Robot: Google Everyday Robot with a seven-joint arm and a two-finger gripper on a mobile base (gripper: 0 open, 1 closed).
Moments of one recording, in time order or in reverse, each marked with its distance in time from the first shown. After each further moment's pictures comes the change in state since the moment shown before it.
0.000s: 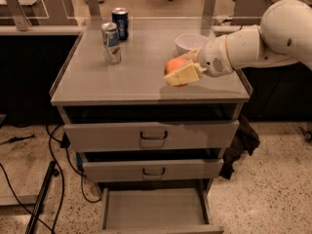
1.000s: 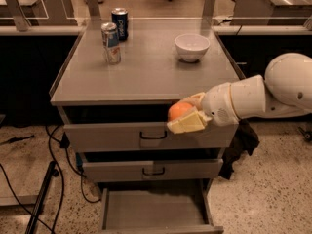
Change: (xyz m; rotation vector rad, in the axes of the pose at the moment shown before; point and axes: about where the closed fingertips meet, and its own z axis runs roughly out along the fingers) arm 0.085 0.084 0.004 -0.044 0.066 0.057
